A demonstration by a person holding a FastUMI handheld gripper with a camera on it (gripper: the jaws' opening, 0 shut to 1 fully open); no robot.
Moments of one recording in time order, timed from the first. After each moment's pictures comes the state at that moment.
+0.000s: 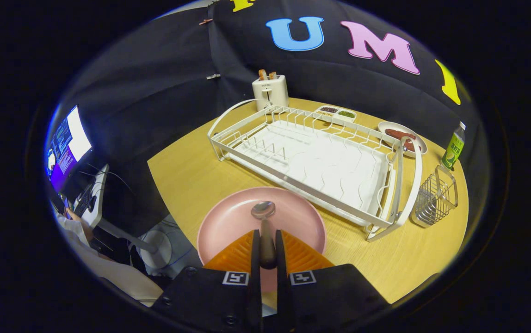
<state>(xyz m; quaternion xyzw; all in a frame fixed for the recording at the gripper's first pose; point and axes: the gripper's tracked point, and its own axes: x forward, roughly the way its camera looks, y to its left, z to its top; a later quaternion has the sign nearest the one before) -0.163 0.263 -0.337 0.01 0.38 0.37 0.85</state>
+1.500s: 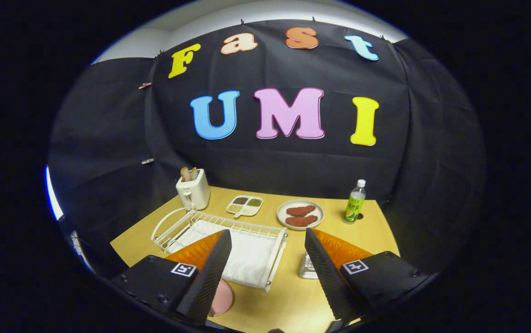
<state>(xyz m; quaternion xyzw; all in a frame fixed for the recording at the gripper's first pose) -0.032 0.057 -0.119 0.09 0.18 0.14 0.97</state>
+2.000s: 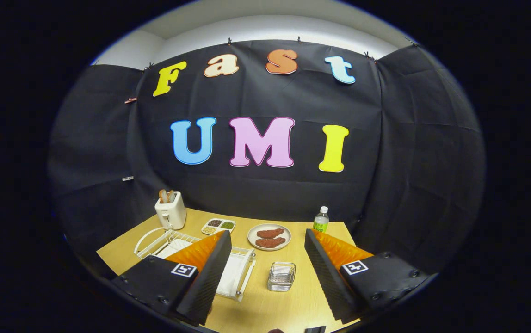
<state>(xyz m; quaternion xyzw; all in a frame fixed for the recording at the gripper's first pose) -0.040 0.003 -0.084 0.07 0.14 0.08 0.98</state>
